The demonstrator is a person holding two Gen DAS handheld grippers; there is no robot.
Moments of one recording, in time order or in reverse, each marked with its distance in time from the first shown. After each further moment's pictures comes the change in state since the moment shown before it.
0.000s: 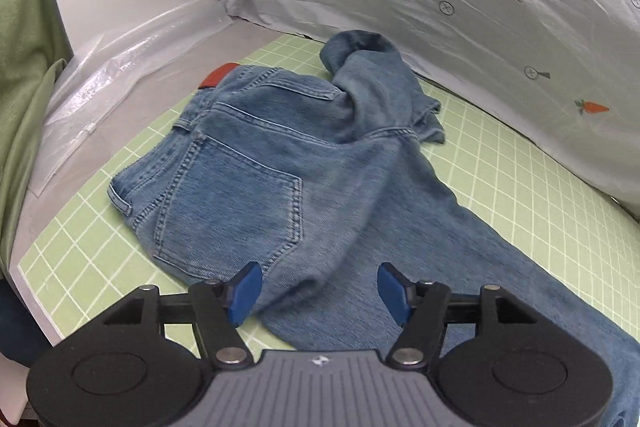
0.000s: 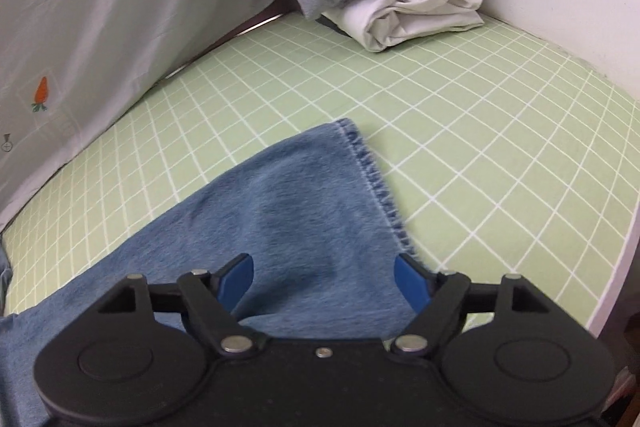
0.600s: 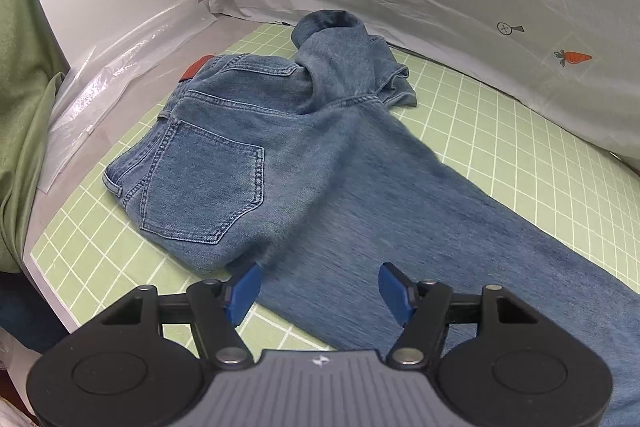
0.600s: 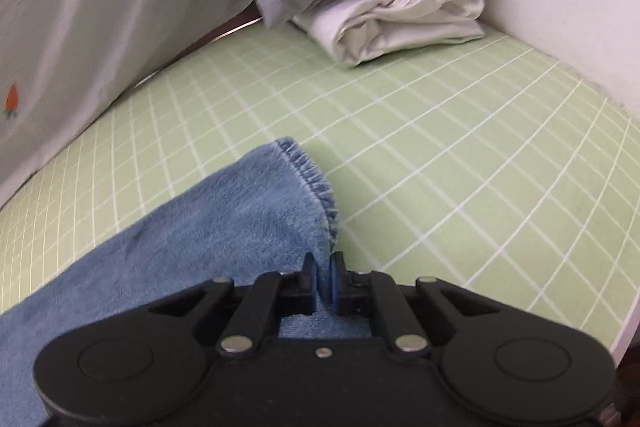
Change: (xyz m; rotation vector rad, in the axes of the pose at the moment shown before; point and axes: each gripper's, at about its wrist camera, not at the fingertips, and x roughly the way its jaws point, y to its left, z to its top) left arm -0.022 -0.053 -0.023 0.078 0.027 0.075; right arm 0.033 -0.052 0.052 -0.024 -0.065 -0.013
